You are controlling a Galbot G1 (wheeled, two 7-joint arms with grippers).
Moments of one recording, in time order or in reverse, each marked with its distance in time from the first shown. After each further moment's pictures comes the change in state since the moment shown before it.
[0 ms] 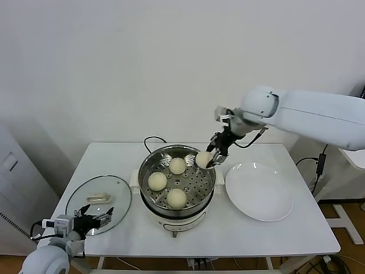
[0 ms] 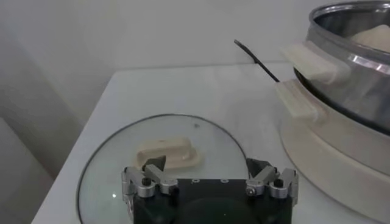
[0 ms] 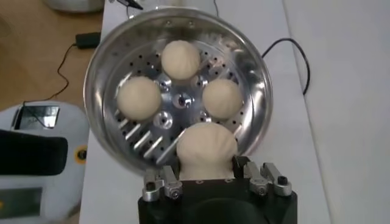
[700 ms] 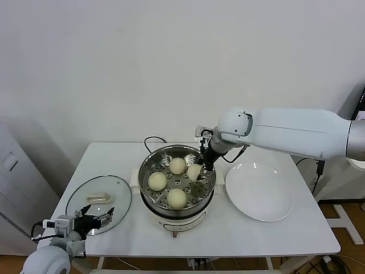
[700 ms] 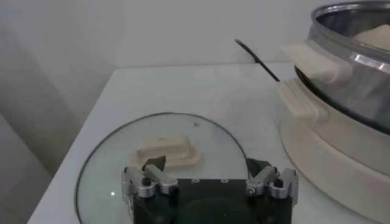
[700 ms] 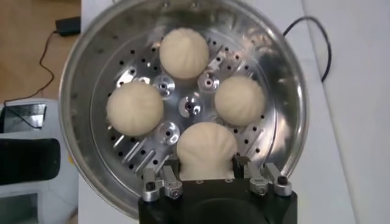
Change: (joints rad) left arm -0.002 -0.012 0.000 0.006 0.000 -0.002 0.001; right arm -0.089 0.078 -0.018 0.043 0.042 -0.137 0.197
